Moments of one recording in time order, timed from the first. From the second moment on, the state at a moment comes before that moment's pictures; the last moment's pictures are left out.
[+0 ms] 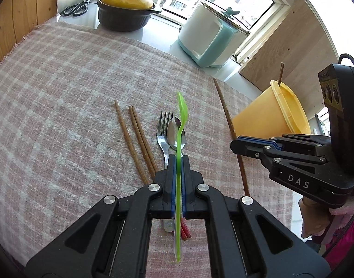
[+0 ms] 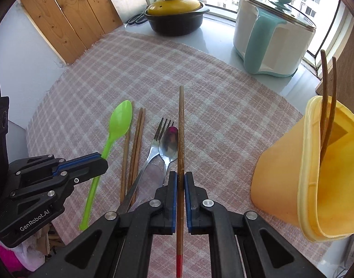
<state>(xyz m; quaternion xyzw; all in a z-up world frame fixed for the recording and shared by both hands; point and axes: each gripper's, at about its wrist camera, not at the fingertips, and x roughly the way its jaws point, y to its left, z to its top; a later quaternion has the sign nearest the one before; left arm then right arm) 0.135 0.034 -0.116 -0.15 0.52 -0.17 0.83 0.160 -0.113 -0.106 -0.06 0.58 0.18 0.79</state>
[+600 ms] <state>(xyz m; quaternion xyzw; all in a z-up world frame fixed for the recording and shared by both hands) 0.136 -0.015 -0.068 -0.14 0.48 -0.19 0.85 0.143 -0.167 -0.039 -0.05 0.53 0.20 0.82</state>
